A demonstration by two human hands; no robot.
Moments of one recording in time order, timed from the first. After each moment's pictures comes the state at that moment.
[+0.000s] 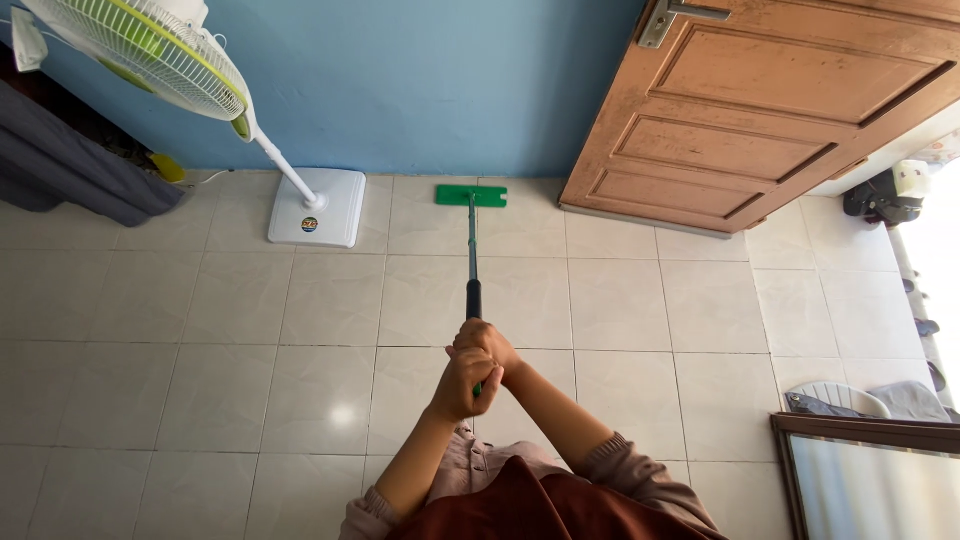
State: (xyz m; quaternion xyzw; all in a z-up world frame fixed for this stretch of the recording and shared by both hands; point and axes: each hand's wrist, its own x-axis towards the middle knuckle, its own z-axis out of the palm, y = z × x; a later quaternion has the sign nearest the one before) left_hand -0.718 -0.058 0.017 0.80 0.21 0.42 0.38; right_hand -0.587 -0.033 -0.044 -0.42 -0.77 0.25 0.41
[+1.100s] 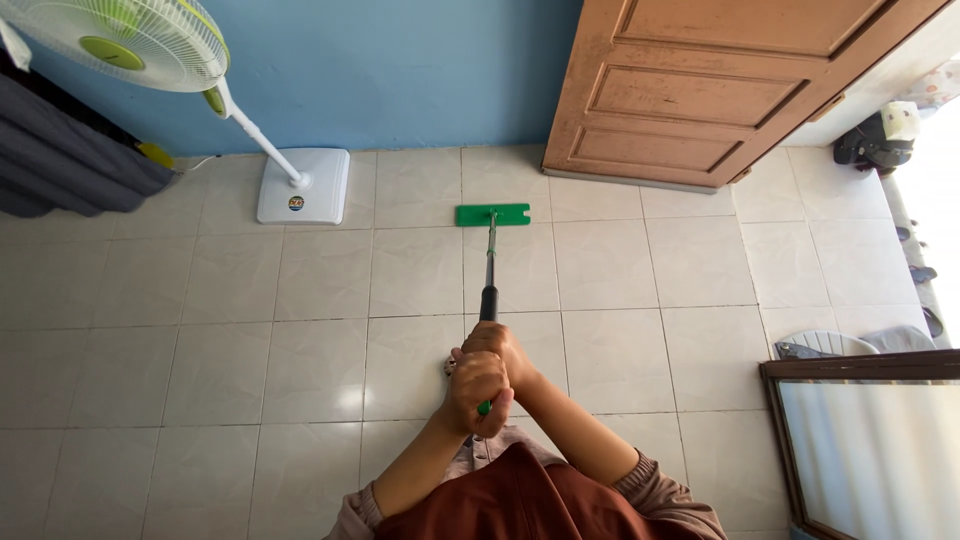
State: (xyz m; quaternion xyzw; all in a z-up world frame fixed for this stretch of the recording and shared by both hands) left_hand -0.672 -0.198 0.081 0.76 0.07 0.51 0.38; right_hand -0.553 -0.190 0.028 -0.41 -0.74 0.20 0.50
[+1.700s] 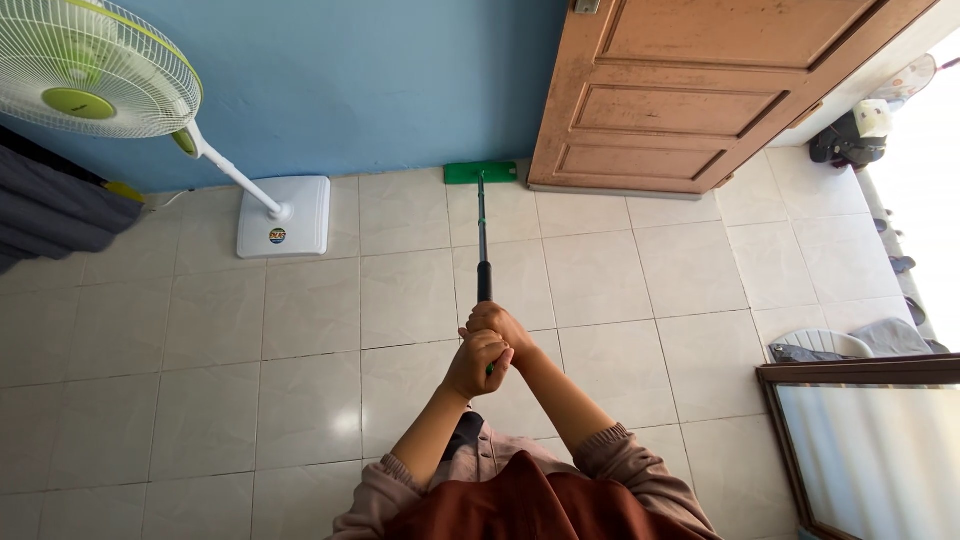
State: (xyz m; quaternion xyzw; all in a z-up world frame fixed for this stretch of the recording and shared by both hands) left_hand -0.639 -0.068 -0.026 0.83 0.14 0.38 0.37; right_hand -0.506 -0.067 -0.061 -0.51 -0.74 0.21 0.39
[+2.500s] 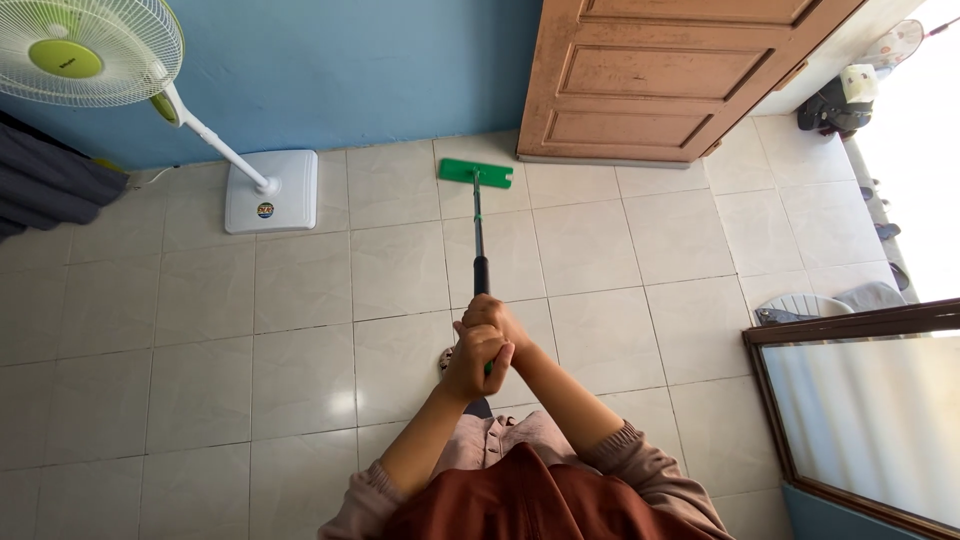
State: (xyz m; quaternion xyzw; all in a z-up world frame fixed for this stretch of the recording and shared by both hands) left_hand -0.656 -0.163 0.022 0.81 0.15 0.41 0.38; right_hand -0.529 -0.154 -0.037 -0.46 -0.73 0.18 0.47
